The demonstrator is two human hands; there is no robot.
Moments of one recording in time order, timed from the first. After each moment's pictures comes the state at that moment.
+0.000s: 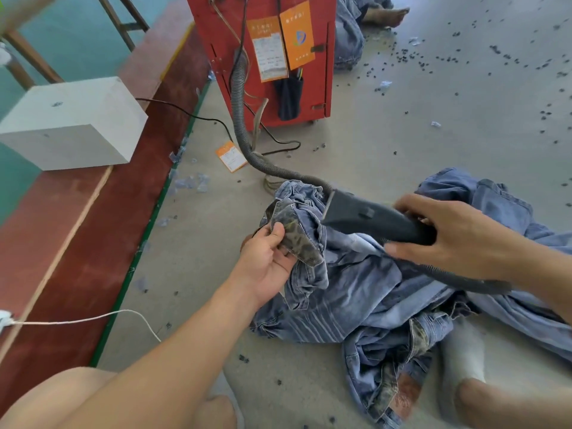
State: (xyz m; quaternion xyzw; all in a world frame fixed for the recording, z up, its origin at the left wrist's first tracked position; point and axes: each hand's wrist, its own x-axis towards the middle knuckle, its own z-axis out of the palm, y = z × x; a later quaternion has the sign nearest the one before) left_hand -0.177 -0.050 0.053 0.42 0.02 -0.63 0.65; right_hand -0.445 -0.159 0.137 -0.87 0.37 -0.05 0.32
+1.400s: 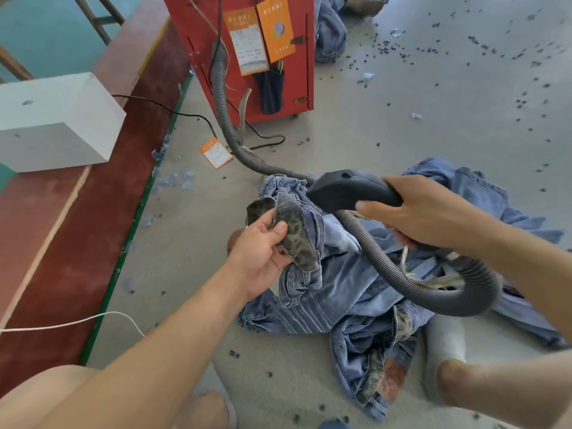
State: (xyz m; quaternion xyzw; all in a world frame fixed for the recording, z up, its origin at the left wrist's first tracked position) left_hand -0.193 -0.052 0.065 0.48 -0.13 -0.66 0.56; right_hand -0.428 -0.165 0.141 -0.82 0.44 -0.08 0.37
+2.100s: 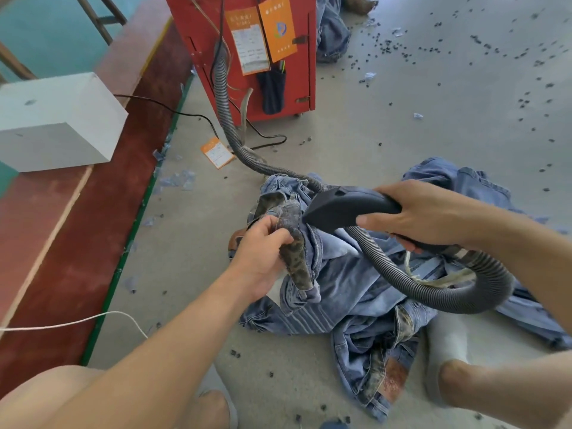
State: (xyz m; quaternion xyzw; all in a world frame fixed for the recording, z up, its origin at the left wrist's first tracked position) left_hand -0.202 -0.052 0.060 0.58 -0.18 -0.59 0.53; right_hand -0.432 -0.173 0.142 -0.81 0.40 0.00 0.43
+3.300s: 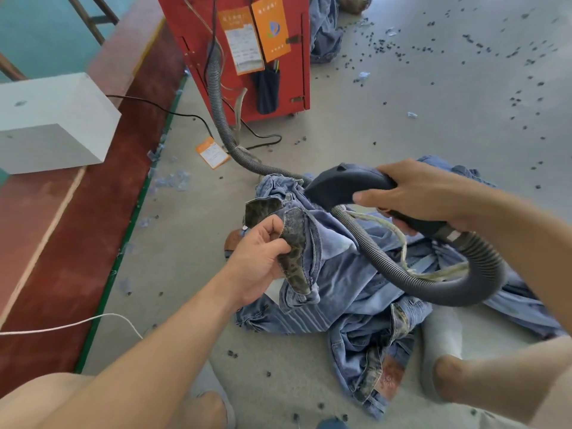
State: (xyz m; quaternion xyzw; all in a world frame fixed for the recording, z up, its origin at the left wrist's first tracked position) left_hand -0.196 -0.043 0.060 0.51 -0.26 -0.64 0.51; right_hand -0.424 -0.189 0.154 -0.77 0.45 -0.01 0.45
